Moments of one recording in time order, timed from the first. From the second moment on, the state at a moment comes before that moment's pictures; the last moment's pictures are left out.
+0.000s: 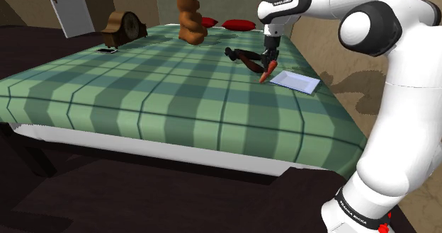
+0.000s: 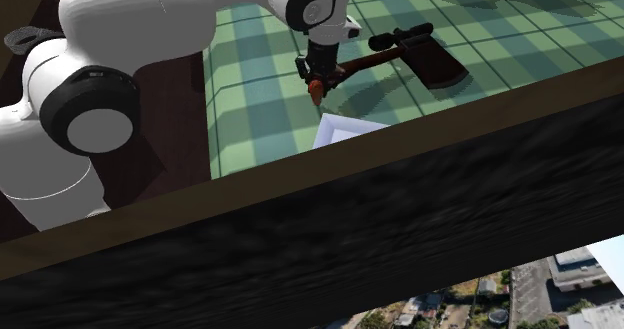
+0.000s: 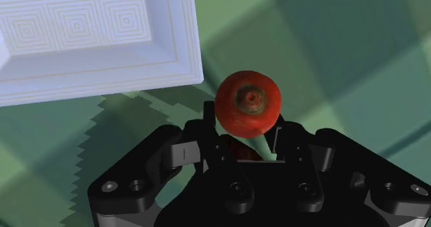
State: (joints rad) arm -0.16 0.31 -0.23 -1.49 0.07 1.69 -0.51
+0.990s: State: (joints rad) arm -0.32 0.20 -0.34 -1.66 0.04 1.75 -0.79
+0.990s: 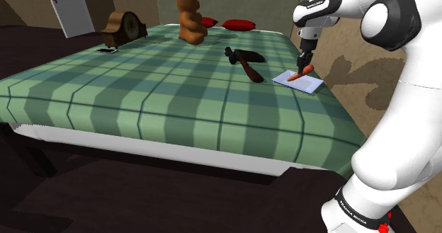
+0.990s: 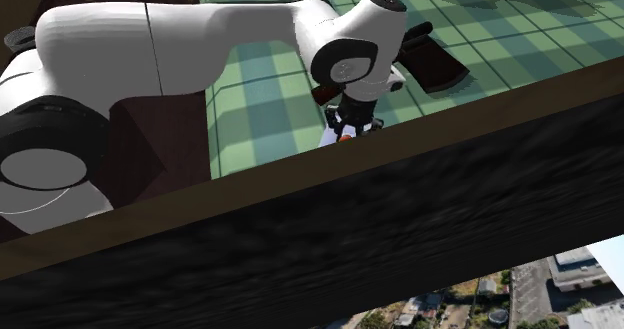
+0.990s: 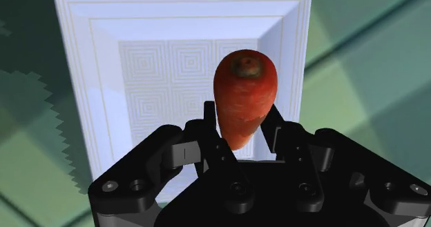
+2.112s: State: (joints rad) arm -0.33 0.22 -0.35 -1.78 0.05 1.90 -0.81
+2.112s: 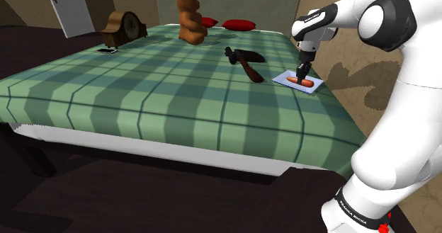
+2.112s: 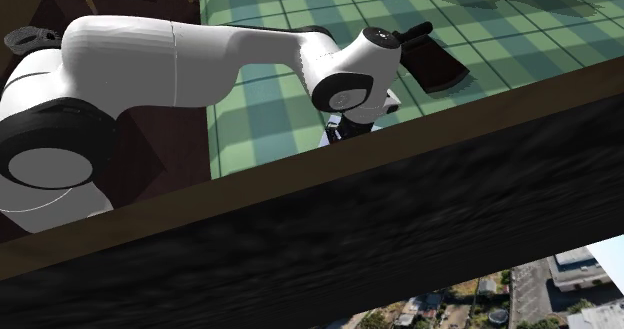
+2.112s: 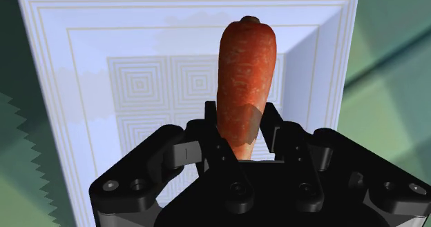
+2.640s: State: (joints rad) arm -0.33 0.23 -0.35 -1.77 0.05 1.88 -0.81
